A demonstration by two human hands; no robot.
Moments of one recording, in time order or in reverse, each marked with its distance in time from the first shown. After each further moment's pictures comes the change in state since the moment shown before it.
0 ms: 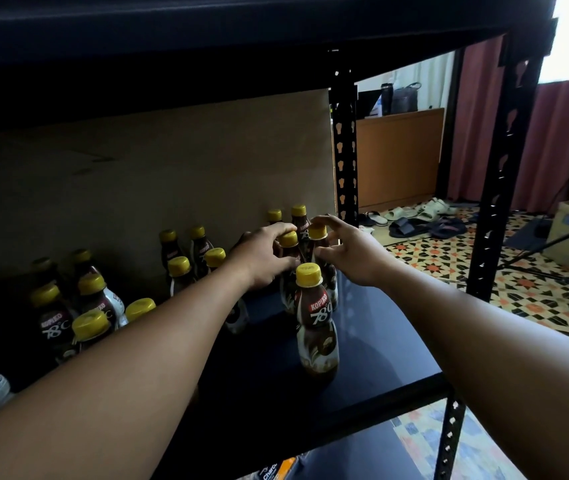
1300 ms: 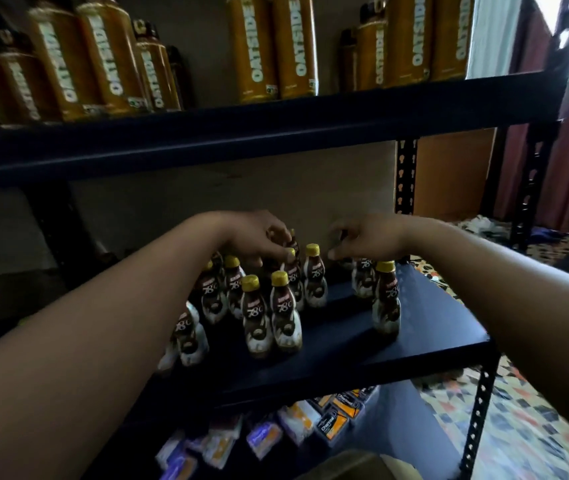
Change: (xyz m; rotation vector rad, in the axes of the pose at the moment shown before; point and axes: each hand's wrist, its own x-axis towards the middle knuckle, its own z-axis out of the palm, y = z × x) left_hand -0.178 0.028 -0.213 0.212 -0.395 -0.130; right_hand -0.066 -0.244 -0.031 -0.438 -0.502 0.000
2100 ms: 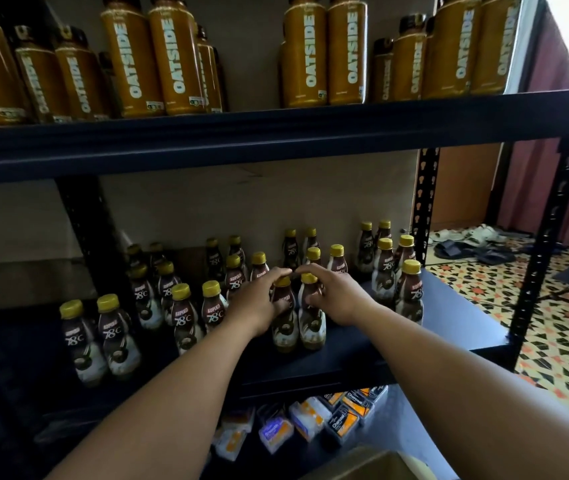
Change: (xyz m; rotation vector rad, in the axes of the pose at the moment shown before) left_hand 0.005 -0.099 0.136 -0.316 0.512 -0.102; right_hand 0.055 -0.046 0.145 0.289 0.286 -0.067
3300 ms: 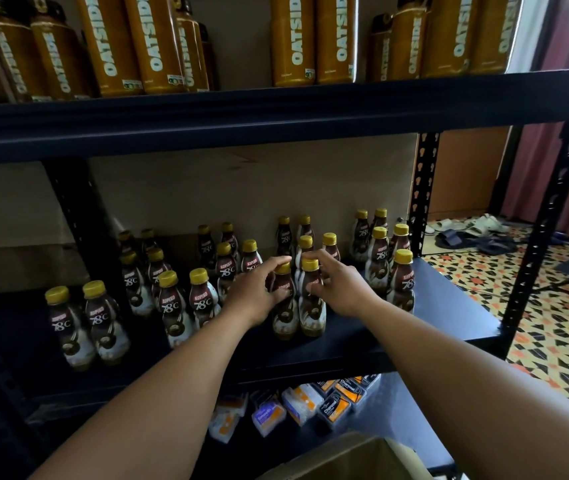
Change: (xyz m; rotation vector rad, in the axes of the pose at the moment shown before) left_hand 0.001 0.007 0.017 -0.057 0.041 0.041; right_hand -0.004 0.030 0.003 0.174 0.050 0.024
